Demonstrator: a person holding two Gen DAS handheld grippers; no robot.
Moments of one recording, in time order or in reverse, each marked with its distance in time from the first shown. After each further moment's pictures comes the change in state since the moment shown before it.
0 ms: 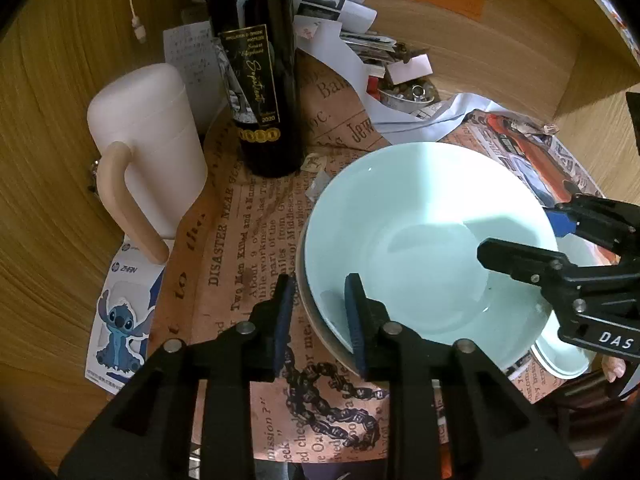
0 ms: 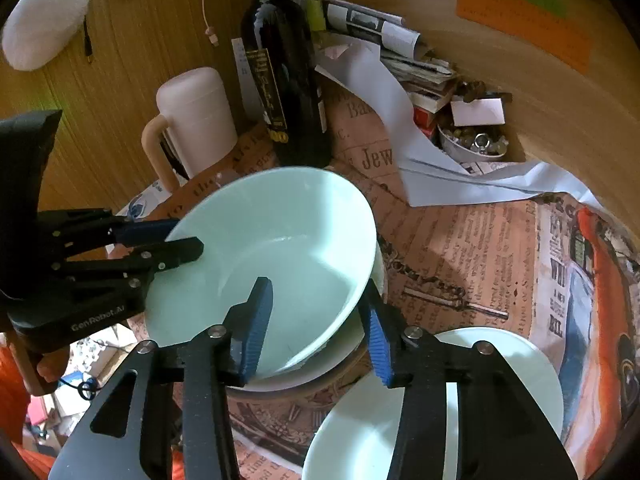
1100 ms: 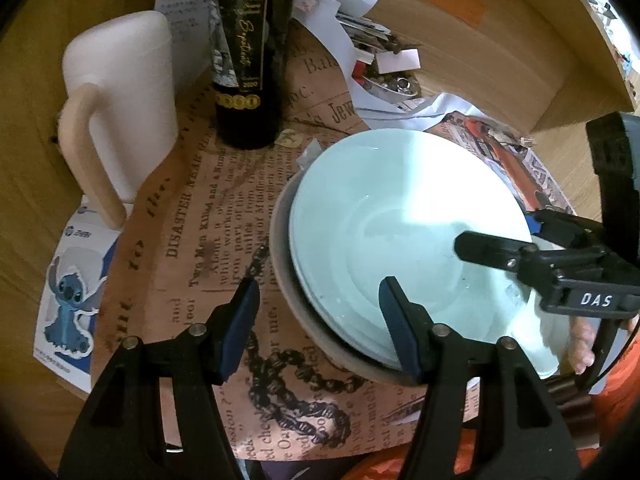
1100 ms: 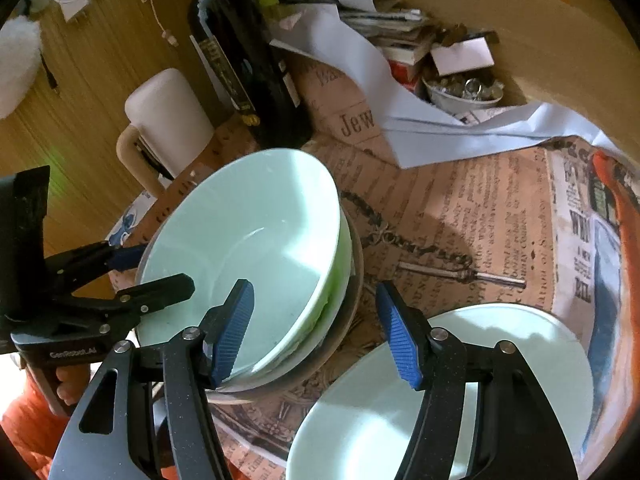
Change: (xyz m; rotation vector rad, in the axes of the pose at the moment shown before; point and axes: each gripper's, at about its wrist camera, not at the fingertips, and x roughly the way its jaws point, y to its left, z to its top) left arm 0.013 0.008 -0.010 -0.094 0.048 -0.177; right arm 0.024 -0.035 -0.007 0.156 0.083 0.097
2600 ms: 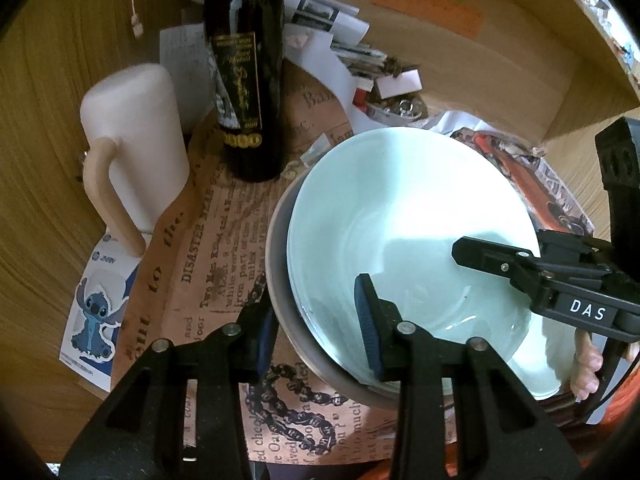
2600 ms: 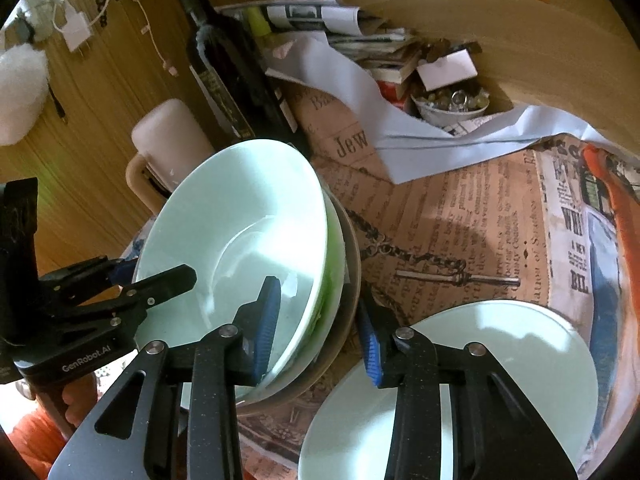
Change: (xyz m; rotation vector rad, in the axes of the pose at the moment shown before) left arm -0.019 -0.020 0.009 0.020 -0.079 0.098; right arm -0.023 -0.003 -0.003 0.046 -0.097 0.012
